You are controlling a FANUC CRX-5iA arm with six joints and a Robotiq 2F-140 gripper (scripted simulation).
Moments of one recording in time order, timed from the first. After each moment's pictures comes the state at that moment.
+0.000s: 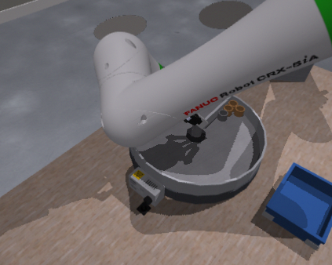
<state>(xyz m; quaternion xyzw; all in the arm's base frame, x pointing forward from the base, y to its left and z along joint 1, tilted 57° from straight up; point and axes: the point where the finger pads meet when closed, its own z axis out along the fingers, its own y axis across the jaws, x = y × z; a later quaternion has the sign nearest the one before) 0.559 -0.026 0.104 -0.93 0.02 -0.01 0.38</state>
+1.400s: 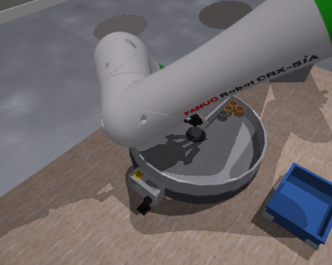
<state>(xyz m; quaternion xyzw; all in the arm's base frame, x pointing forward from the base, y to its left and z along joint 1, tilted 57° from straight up) 0.559 -0.026 0.104 -0.93 0.02 -0.01 0.38</state>
